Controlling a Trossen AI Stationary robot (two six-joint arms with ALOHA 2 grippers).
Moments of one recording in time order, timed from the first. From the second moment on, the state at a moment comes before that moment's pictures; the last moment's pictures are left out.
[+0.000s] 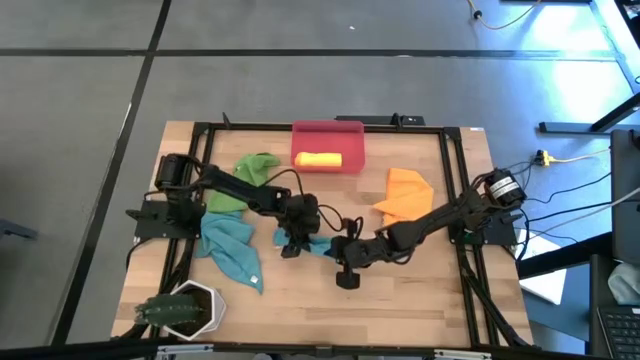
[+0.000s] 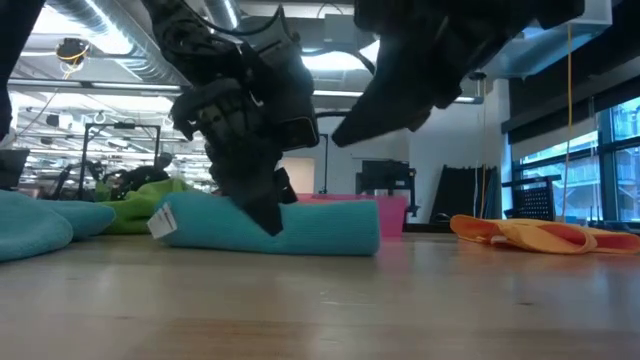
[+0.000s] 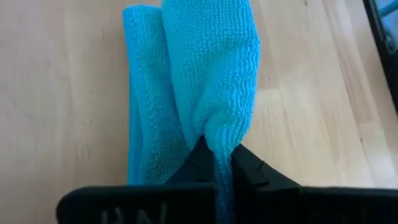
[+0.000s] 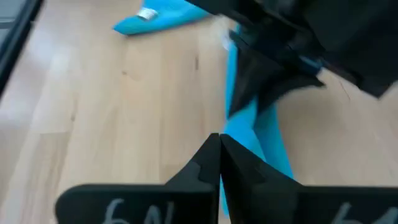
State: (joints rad) left arm 0.02 1.85 0.94 -0.07 0.48 -0.08; right arm 0.38 1.77 1.04 0.01 0.32 0.31
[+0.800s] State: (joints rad) left arm 0.06 1.87 0.94 -0.07 0.52 -0.13; right arm 0.32 1.94 1.04 0.15 0.44 0.24
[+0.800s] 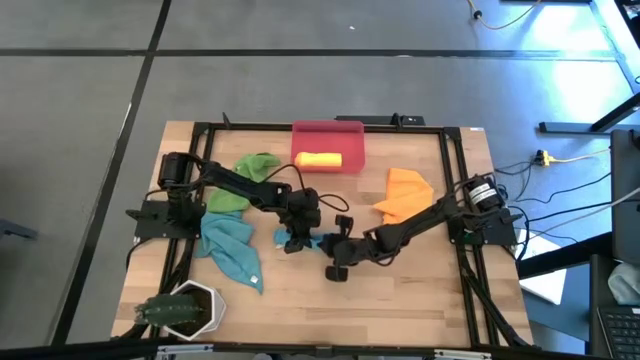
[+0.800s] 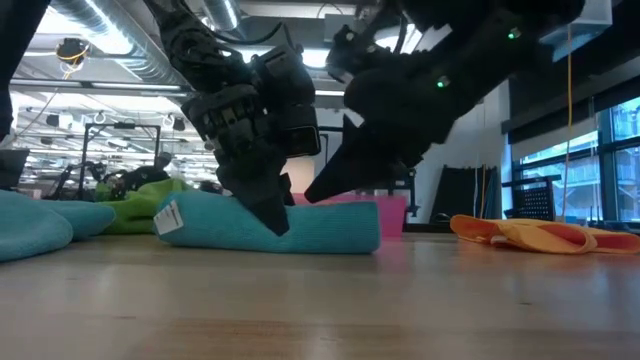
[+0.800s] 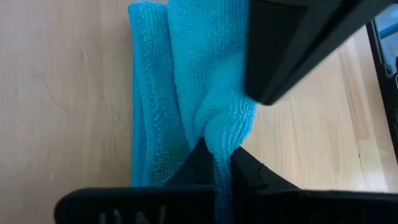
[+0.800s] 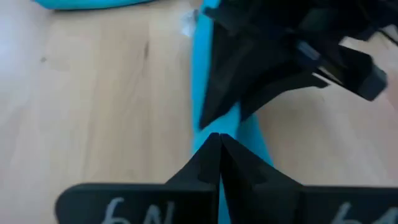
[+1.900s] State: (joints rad) left arm 0.03 1.87 0.94 -0.04 0.43 -0.02; right arm 0.25 1.98 1.04 0.11 0.34 0.32
